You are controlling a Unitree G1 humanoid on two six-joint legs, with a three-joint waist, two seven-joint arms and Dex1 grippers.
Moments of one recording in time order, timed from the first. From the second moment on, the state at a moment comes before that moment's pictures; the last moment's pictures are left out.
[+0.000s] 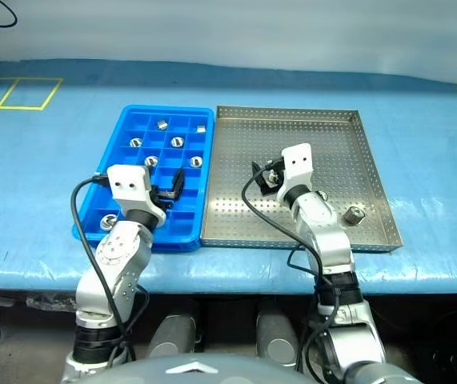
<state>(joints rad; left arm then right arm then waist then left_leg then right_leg) -0.06 0.10 -0.09 -0.46 -0.12 0.45 -0.04 -0.41 -0.15 0.01 0.07 0.18 0.45 0.18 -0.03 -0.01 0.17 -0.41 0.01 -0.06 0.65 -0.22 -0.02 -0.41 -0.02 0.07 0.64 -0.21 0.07</state>
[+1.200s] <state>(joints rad) 0.36 0.09 -0.11 -0.68 -0.02 0.07 -0.06 -0.69 -0.02 0.16 0.37 0.23 0.38 0.57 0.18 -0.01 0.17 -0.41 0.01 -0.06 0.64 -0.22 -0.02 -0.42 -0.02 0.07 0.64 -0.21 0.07</state>
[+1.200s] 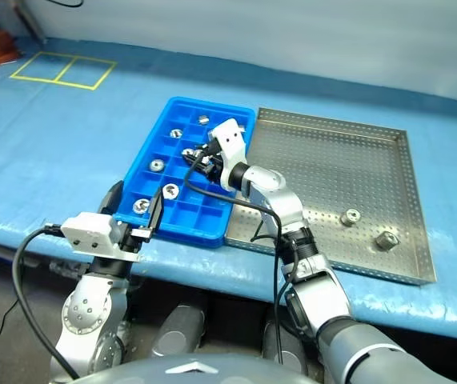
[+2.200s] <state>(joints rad) 0.34 0.08 -0.13 -0.68 0.02 0.05 -0.07 -0.71 -0.18 0.15 0.42 0.05 0.37 0.48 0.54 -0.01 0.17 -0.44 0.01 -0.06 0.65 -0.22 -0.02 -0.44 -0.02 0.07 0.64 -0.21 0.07</state>
